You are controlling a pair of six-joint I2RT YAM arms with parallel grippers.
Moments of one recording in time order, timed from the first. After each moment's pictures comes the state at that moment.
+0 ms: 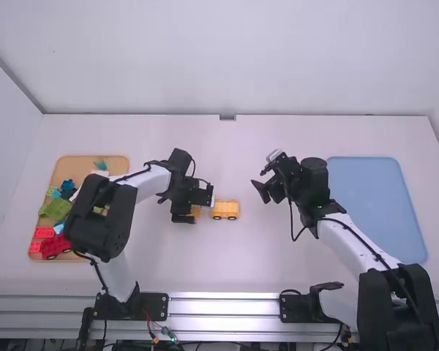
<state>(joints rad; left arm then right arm) -0.27 1.86 1.04 -0.63 0.32 1.32 0.21 1.31 0.59 0.17 -0.43 -0.37</state>
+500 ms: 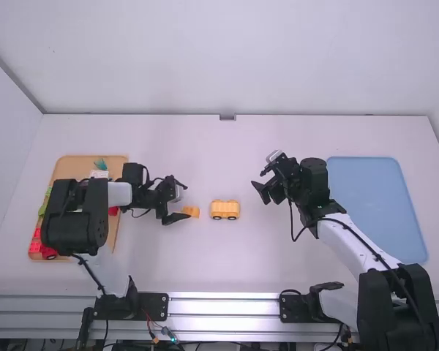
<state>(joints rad) 0.10 1.85 0.76 -0.18 1.01 1.34 0.21 1.31 0.59 0.16 -0.43 -0.37</state>
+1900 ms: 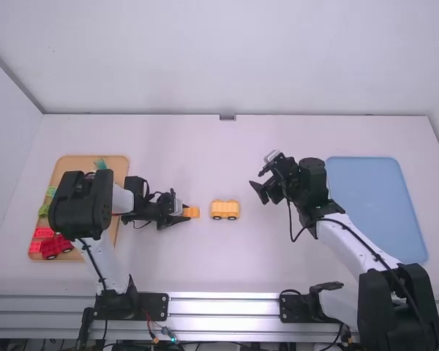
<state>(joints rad) 0.12 2.00 0.67 -0.03 1.08 1.46 0.22 1.31 0.59 0.17 -0.44 -0.37</state>
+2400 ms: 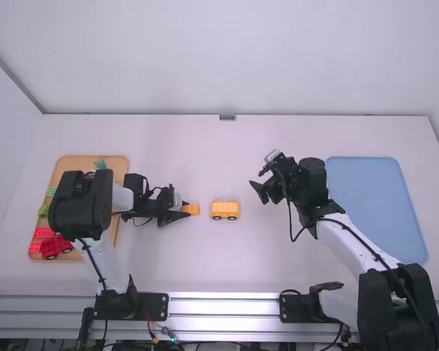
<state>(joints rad) 0.12 1.99 0.71 -0.04 1.09 1.34 0.22 1.31 0.59 0.17 -0.44 -0.36</state>
